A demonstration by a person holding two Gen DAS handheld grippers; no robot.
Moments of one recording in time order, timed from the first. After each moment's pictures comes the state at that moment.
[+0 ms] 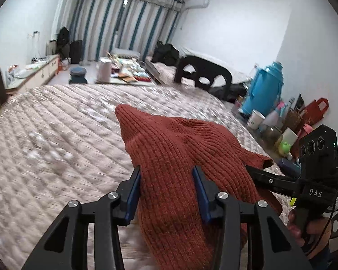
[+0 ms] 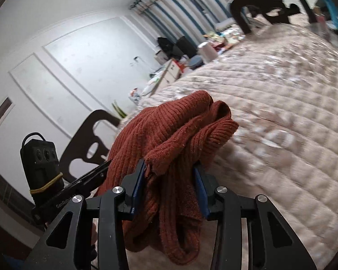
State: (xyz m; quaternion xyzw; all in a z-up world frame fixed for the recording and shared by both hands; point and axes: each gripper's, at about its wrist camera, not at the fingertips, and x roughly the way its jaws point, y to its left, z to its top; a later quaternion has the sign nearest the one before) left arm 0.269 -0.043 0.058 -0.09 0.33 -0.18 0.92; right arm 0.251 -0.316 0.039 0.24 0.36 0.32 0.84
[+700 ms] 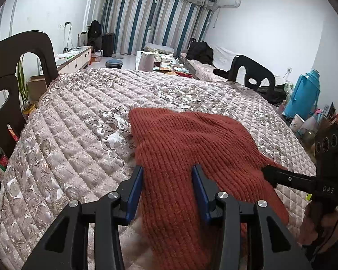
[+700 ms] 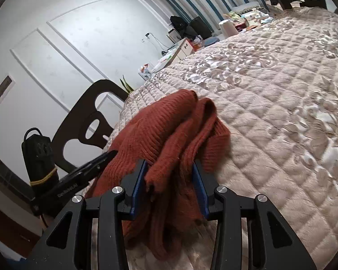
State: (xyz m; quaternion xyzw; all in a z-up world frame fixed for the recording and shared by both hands) left arm 0.280 0.069 0.008 -0.09 0.36 -0.09 0.92; right arm 0.284 -0.209 -0.006 0.20 0.40 0.35 0.82
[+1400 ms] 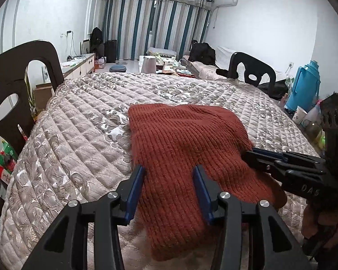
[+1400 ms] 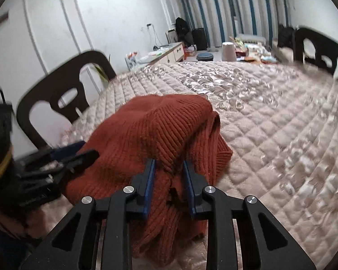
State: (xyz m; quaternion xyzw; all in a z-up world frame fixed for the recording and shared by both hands) left arm 0.259 0.059 0.006 -0.07 0.35 -0.08 0.93; right arm 0.268 -0.160 0.012 0.02 0.37 0.29 0.88
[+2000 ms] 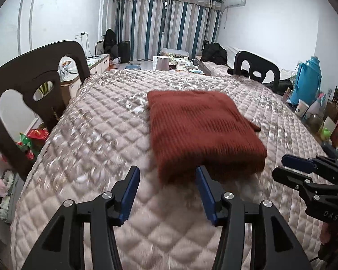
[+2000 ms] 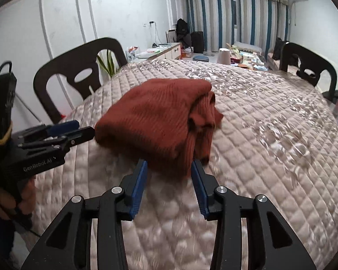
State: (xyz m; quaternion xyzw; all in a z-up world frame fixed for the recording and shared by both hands) left arm 0.169 0.060 0.014 -0.05 0.35 -0.02 0.94; right arm 0.154 -0.171 0.027 -0.06 0.36 0.26 0.90
